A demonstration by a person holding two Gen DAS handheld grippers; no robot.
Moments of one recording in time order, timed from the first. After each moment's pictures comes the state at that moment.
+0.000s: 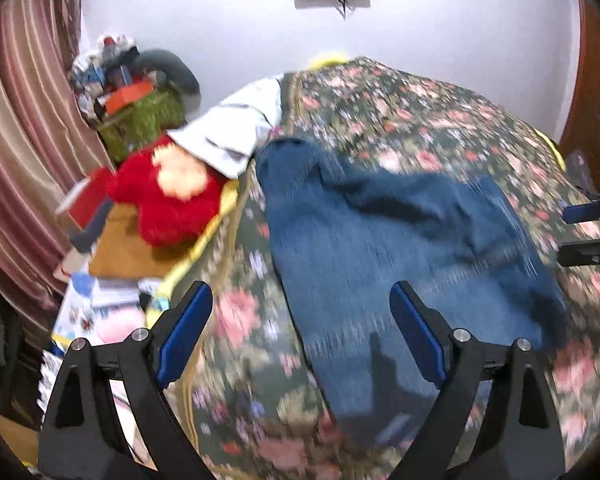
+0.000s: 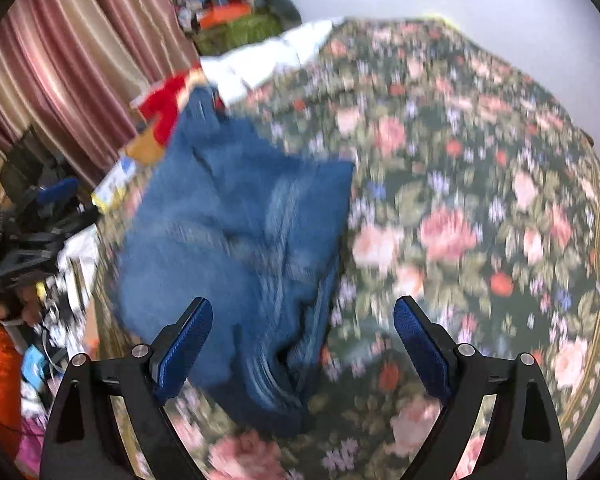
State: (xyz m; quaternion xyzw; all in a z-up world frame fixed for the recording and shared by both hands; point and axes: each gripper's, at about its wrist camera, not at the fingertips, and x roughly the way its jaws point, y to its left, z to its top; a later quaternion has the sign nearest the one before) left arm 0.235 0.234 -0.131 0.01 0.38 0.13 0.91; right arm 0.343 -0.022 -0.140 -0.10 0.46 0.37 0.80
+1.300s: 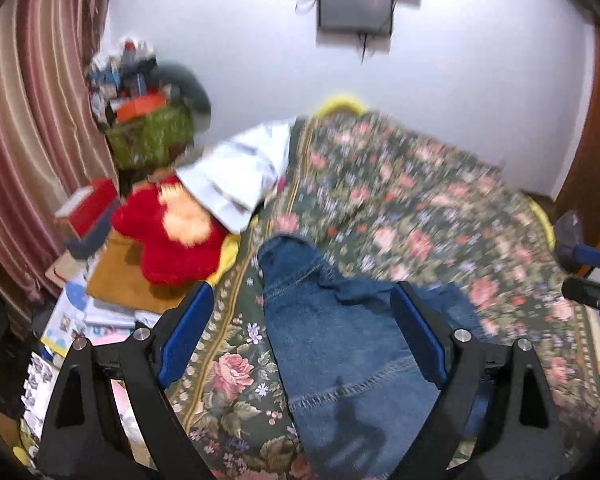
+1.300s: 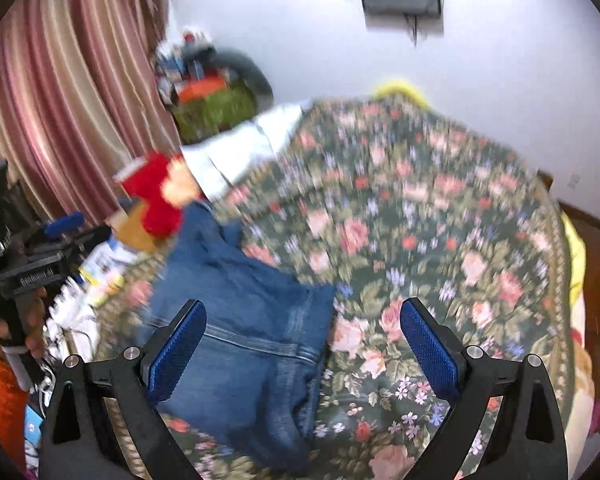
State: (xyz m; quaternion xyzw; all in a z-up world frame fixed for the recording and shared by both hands) left arm 0.233 0.237 -0.047 -0.04 0.31 0.13 0.94; right arm 0.327 -0.038 -0.044 -0.05 0.34 0.34 0.88
